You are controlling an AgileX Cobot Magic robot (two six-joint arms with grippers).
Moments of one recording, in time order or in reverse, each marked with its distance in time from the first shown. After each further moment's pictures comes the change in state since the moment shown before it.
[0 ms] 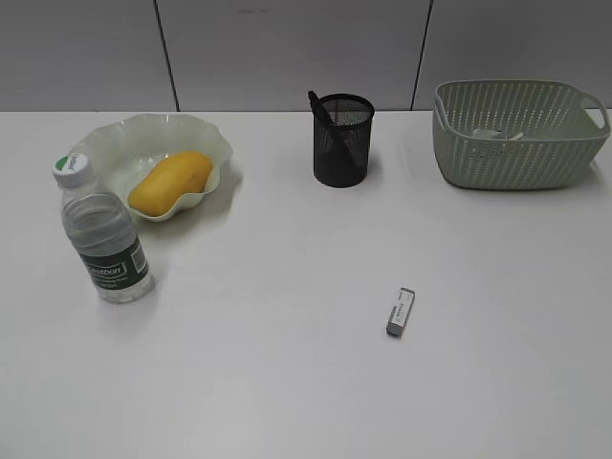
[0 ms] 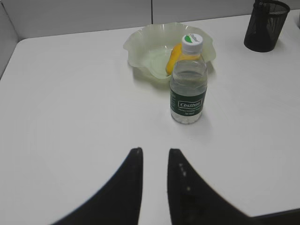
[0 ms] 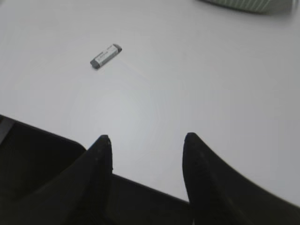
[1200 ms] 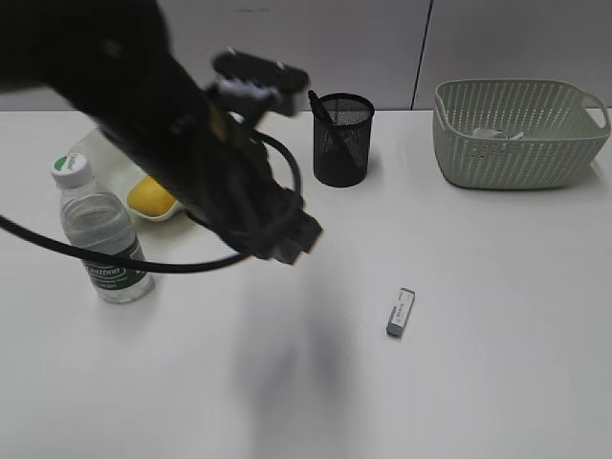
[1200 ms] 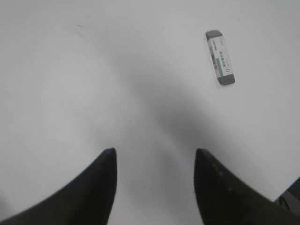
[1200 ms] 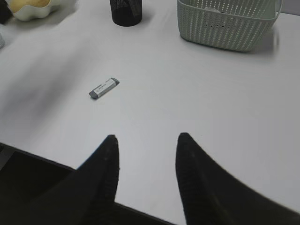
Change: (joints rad) left arm -0.621 1.669 -0.655 -0.028 -0.353 -0.111; right arm 0.000 -0.237 0.055 -0.016 -0.032 -0.001
